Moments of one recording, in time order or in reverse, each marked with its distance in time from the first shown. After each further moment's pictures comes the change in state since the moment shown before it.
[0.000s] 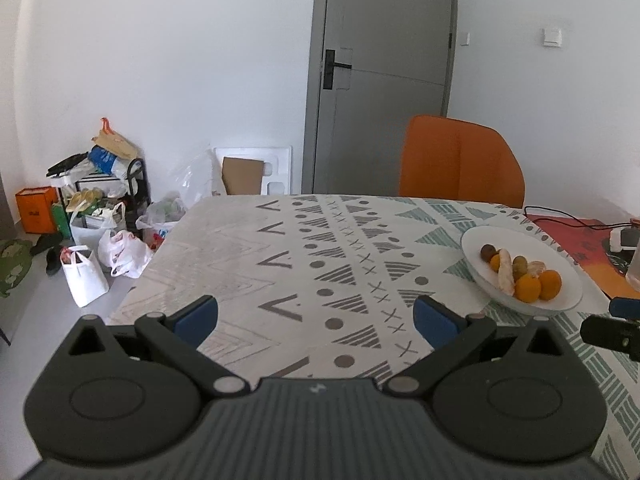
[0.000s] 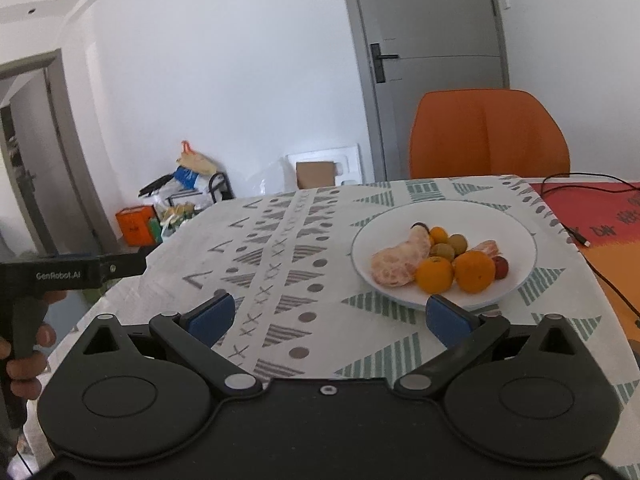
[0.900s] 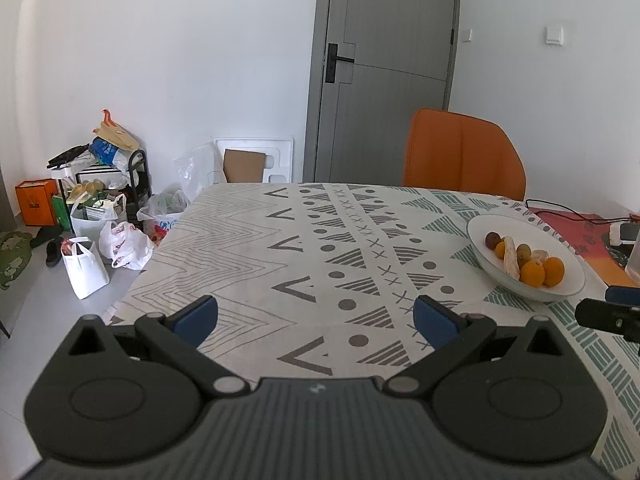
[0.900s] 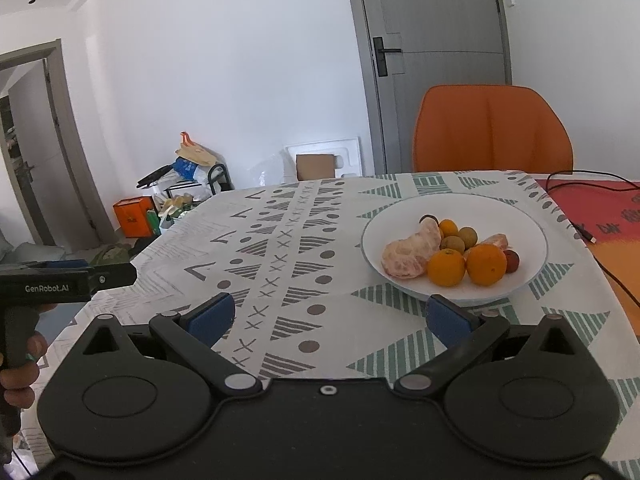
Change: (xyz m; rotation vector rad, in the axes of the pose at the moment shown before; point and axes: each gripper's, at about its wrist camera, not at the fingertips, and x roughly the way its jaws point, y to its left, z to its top) left arm -0.007 0.014 -0.012 -0.002 0.013 -0.008; right arm 0.004 0.010 -0.002 0.005 0.014 -0.016
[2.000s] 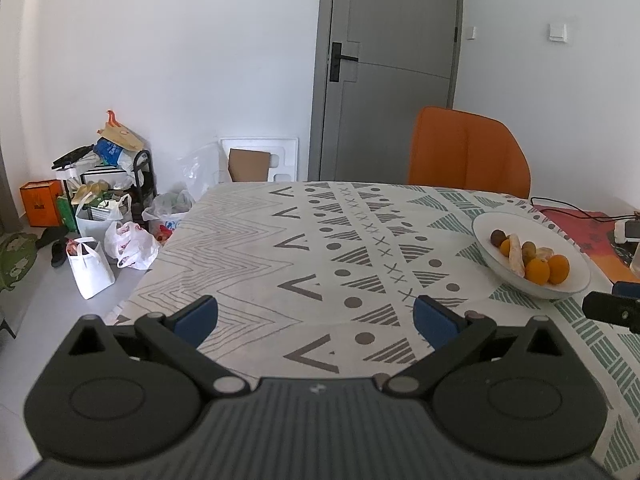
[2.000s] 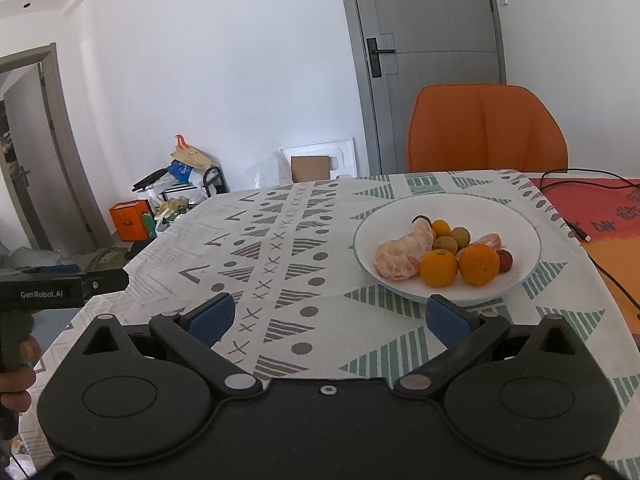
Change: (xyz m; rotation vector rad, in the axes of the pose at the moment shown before) left arm 0.000 0.000 0.001 0.000 0.007 0.018; right arm -0.001 -0.002 0.001 0.007 -0.003 -0.013
